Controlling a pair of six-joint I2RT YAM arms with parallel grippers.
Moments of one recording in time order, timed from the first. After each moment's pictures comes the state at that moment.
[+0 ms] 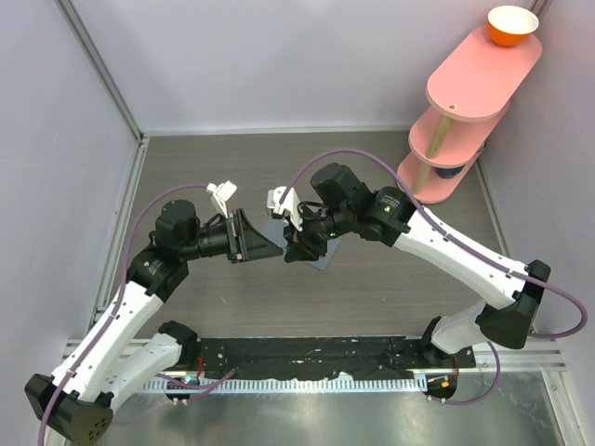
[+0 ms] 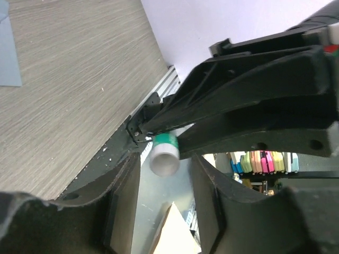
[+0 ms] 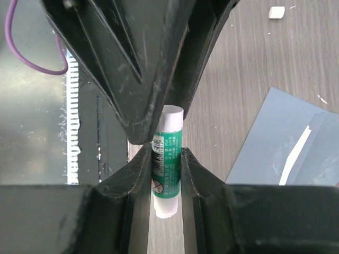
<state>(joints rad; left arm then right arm) -0.46 0.81 0.82 -0.30 0.76 -0.87 0.94 1.43 1.53 -0.82 -0.52 -0.32</state>
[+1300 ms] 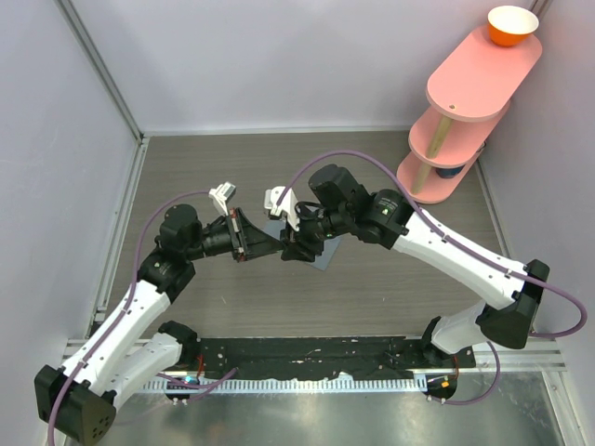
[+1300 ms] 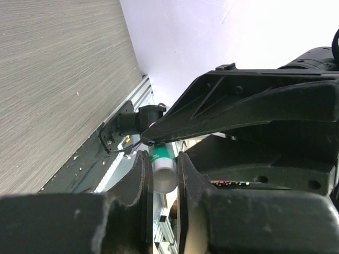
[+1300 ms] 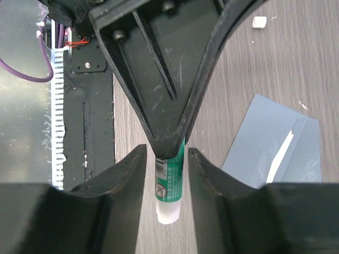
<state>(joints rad) -0.44 0.83 0.68 -0.03 0.79 -1.15 0.96 1.43 1.51 -0.76 -0.46 -0.33</state>
